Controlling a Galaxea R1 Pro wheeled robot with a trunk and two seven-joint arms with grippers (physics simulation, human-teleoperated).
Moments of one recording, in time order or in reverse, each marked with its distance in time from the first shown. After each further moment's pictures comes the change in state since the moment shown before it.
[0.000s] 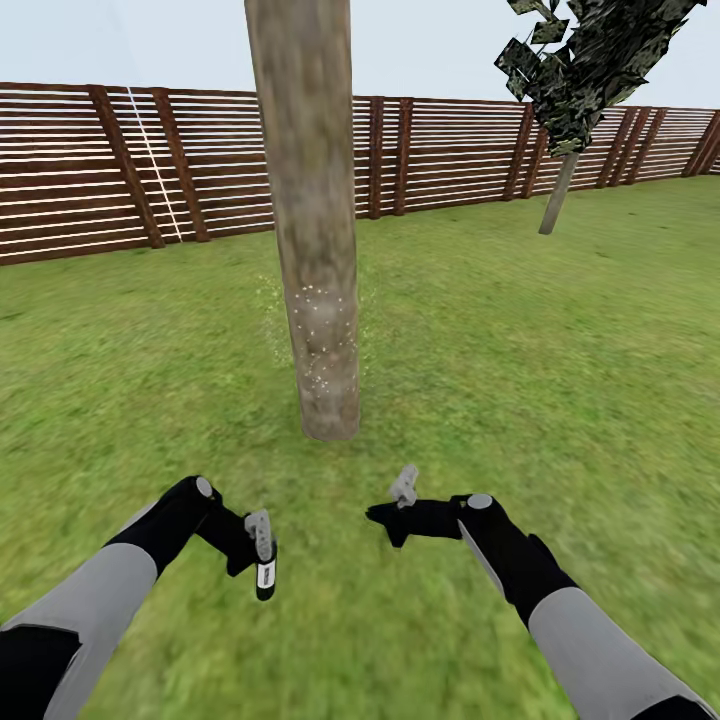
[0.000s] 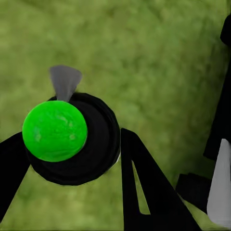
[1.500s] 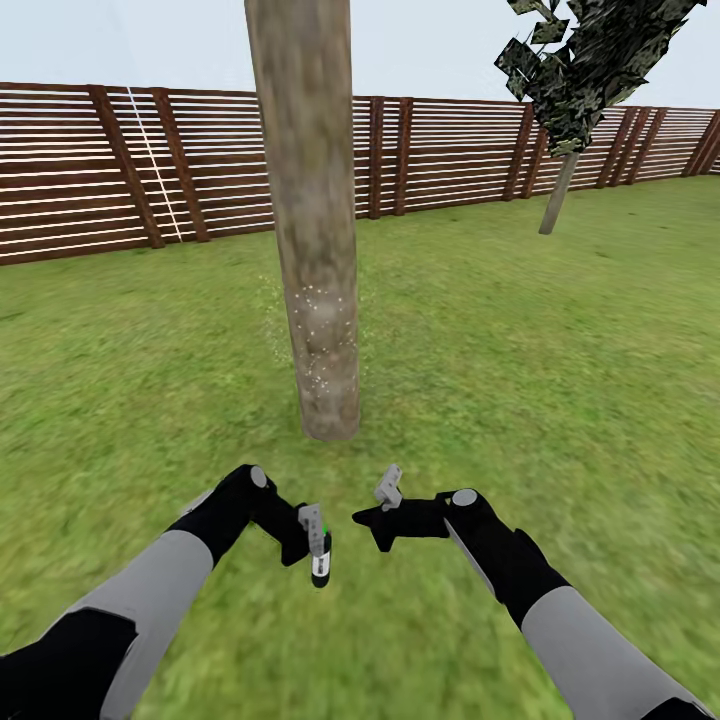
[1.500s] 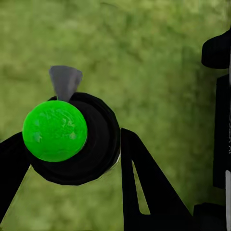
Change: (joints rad) left arm -0.037 -0.174 -0.029 -0.005 -0.044 -0.054 0.000; right arm 0.000 0.009 0.093 -0.077 -0.005 0.062 0.002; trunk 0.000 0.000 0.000
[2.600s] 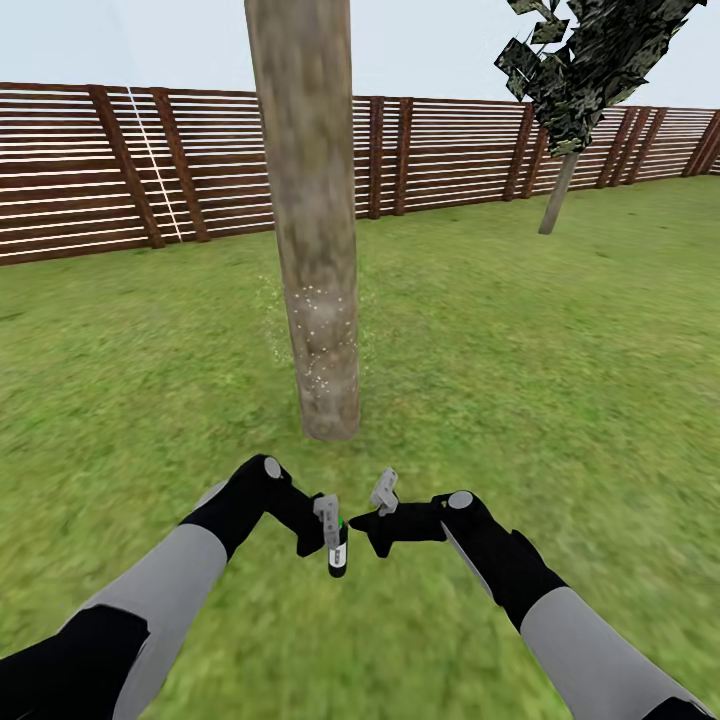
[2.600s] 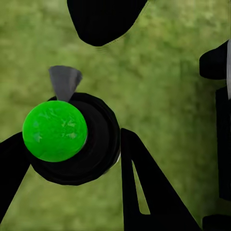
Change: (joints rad) left arm -0.012 -0.045 -0.010 -0.048 0.001 0.009 -0.024; right arm 0.000 -0.002 0.038 -0.001 0.000 0.000 0.000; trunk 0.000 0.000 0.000
